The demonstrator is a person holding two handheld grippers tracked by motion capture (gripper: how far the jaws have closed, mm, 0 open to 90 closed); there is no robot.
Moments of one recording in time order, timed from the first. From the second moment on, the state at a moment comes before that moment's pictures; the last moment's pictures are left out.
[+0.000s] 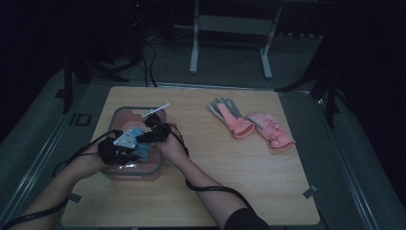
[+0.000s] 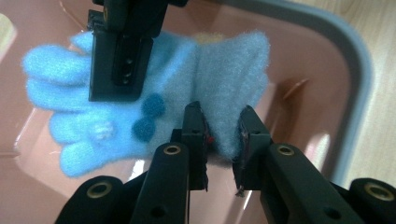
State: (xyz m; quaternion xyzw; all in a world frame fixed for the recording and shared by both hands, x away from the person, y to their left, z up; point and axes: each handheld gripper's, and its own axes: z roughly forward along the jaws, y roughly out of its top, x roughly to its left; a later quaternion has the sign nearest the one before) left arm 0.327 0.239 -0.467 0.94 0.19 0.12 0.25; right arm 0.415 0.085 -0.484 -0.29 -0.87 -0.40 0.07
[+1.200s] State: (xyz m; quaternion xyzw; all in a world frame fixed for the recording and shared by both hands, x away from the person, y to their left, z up) left arm 0.353 0.230 -0.479 0.94 0.22 0.09 0.23; right arm 0.430 0.092 -0.485 -0.35 -0.87 -0.35 0.03
